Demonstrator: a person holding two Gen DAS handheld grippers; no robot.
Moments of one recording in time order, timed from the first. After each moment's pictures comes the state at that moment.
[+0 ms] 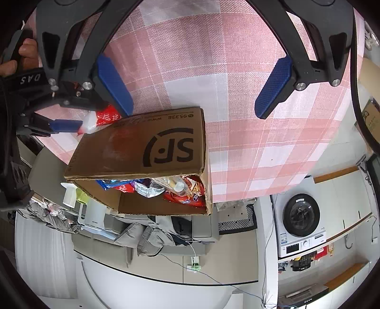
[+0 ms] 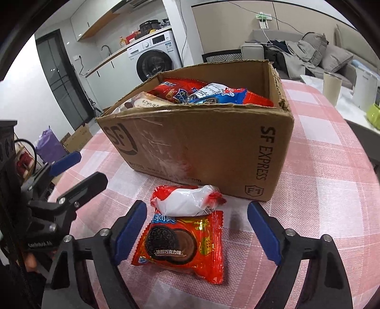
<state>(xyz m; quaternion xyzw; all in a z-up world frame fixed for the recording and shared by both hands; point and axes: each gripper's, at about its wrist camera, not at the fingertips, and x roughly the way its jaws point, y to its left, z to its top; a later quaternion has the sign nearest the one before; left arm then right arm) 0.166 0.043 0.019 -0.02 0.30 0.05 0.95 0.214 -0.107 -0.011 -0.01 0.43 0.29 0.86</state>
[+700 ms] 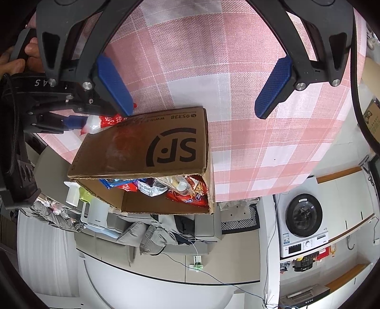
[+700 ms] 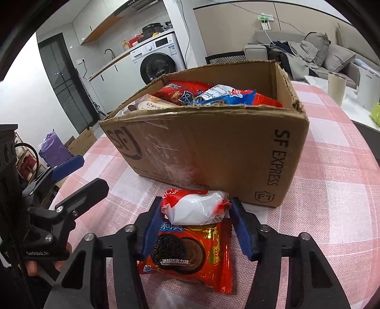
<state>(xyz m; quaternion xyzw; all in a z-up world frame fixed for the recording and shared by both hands) 0.163 0.044 0.018 -0.03 0.30 0.05 0.95 0.222 -0.098 -0.016 0.00 0.42 0.30 0.86</state>
